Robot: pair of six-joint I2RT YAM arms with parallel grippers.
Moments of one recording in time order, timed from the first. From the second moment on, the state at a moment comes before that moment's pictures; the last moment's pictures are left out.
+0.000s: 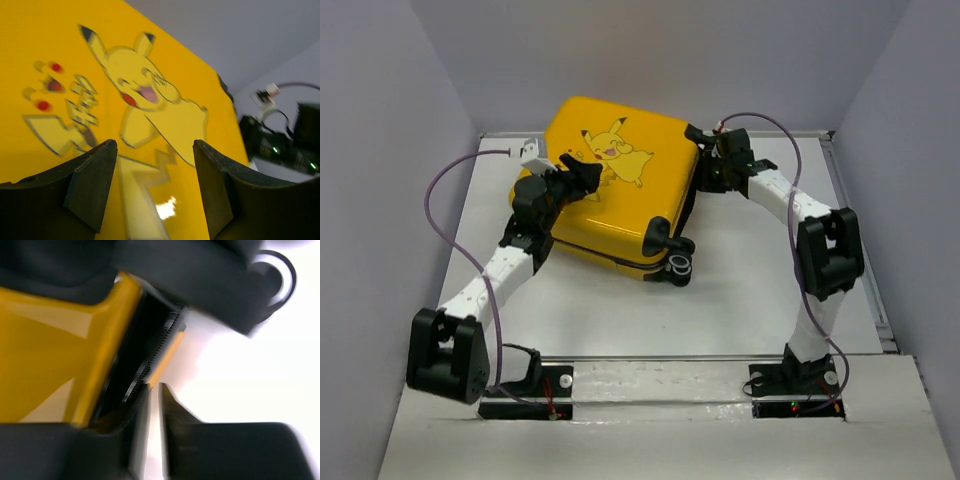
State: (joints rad) left arm -0.25 1.29 0.81 0.43 0.09 -0.65; right arm 0.33 1.88 1.49 -0.37 -0.07 0.34
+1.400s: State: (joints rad) left arm 0.36 1.69 1.31 -0.28 -0.14 -0.52; right arm 0.39 1.41 1.07 -0.09 -0.22 0.36
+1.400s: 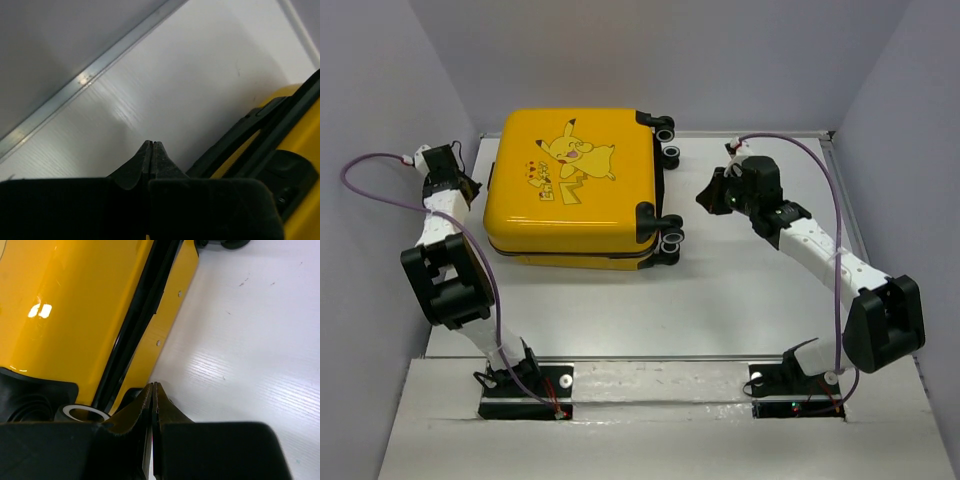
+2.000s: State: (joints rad) left arm 0.30 1.67 1.04 -0.09 0.11 -0.64; right arm 0.39 1.35 1.04 -0.13 -0.11 0.36
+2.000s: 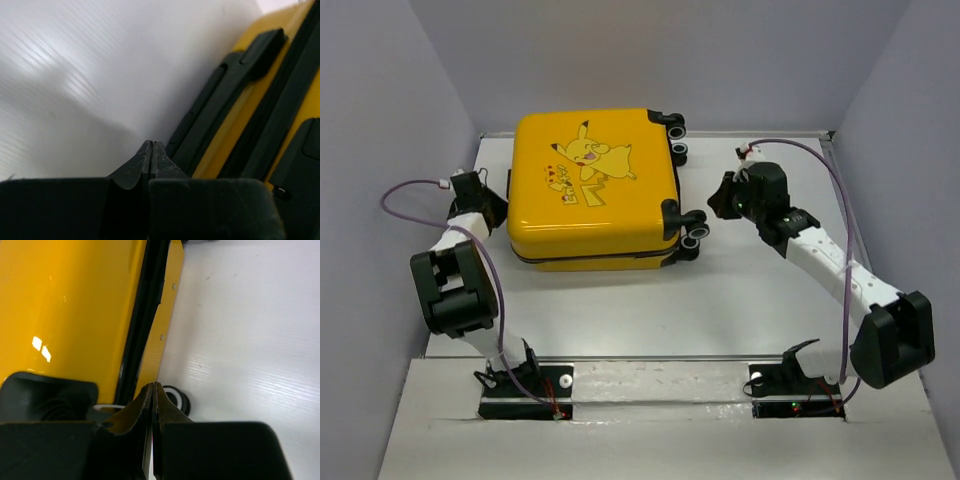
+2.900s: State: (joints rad) left arm -0.07 1.48 1.55 -0.08 -0.06 -0.66; right arm 0.39 0.82 0.80 -0.30 -0.07 0.45
